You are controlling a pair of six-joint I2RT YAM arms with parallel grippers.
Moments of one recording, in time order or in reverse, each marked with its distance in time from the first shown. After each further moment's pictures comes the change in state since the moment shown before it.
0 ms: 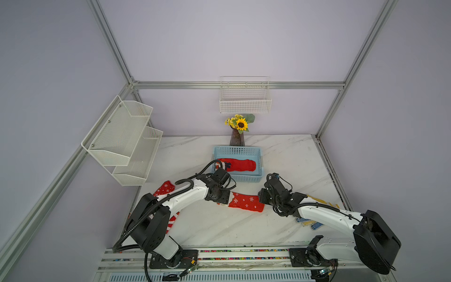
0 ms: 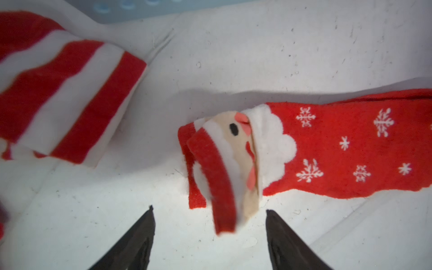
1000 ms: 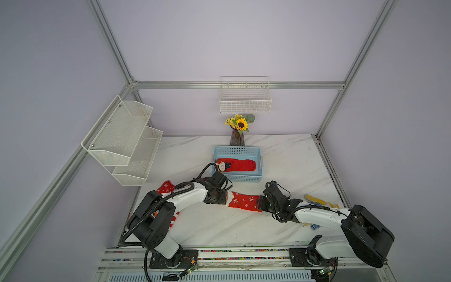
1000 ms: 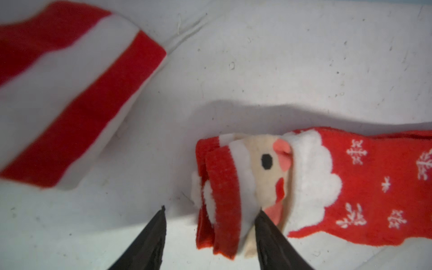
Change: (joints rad) left arm 0.040 0.058 -0.126 0.190 0.040 -0.099; right arm 0.018 0.089 -0.136 0.186 -0.069 0.054
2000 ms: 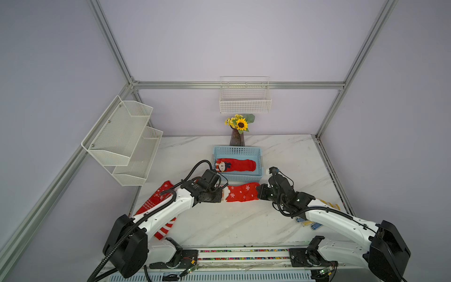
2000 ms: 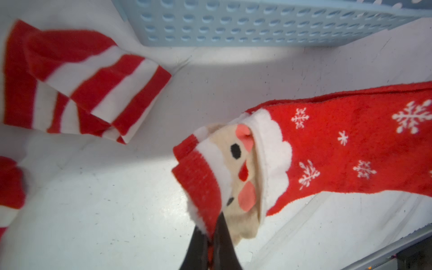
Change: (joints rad) left arm 0.005 -0.285 0.045 -0.158 -0.017 0.054; right arm 0.000 -0.193 0.230 -0.153 -0.011 -0.123
